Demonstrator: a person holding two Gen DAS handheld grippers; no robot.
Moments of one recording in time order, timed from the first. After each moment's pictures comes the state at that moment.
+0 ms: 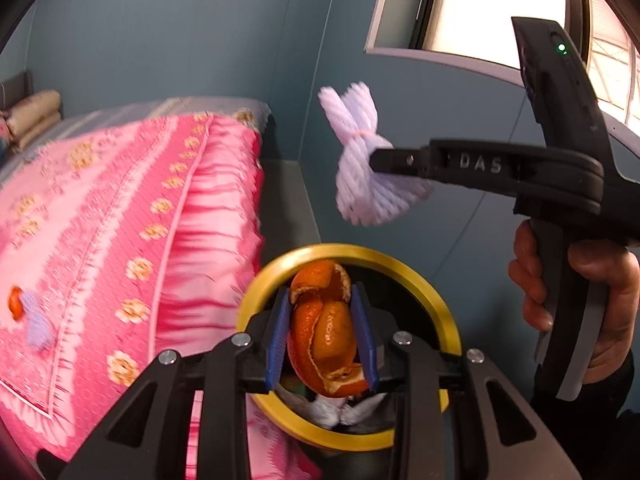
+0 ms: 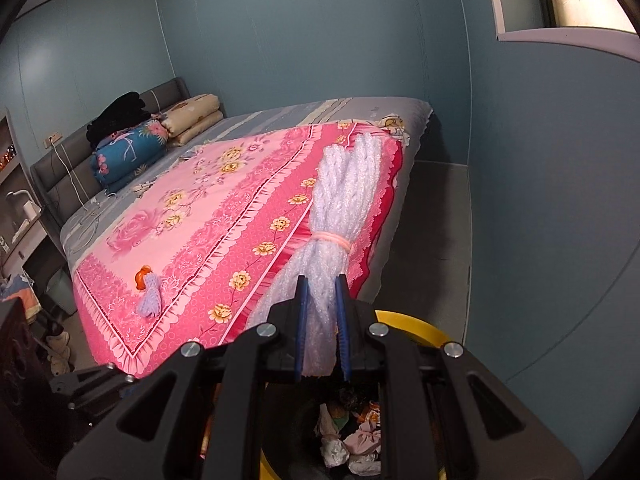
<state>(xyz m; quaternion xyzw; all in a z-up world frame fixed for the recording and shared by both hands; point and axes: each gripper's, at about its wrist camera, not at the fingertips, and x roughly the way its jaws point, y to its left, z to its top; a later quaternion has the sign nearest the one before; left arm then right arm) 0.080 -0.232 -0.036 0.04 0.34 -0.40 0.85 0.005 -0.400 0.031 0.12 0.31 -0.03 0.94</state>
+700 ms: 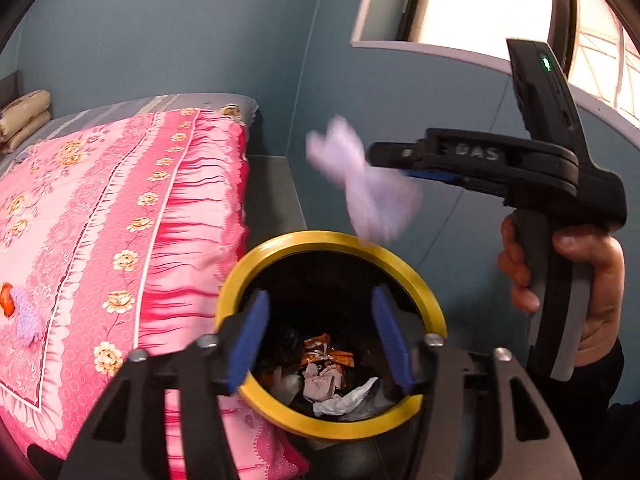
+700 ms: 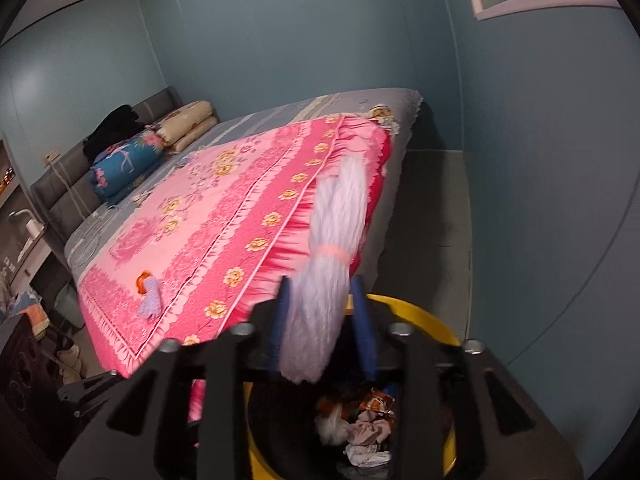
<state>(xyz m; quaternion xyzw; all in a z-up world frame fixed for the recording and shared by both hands) 0.063 -0.230 -0.040 0.04 0.34 -0.41 0.85 -0.012 -0.413 0.015 0.16 0.31 -0.06 0.94</state>
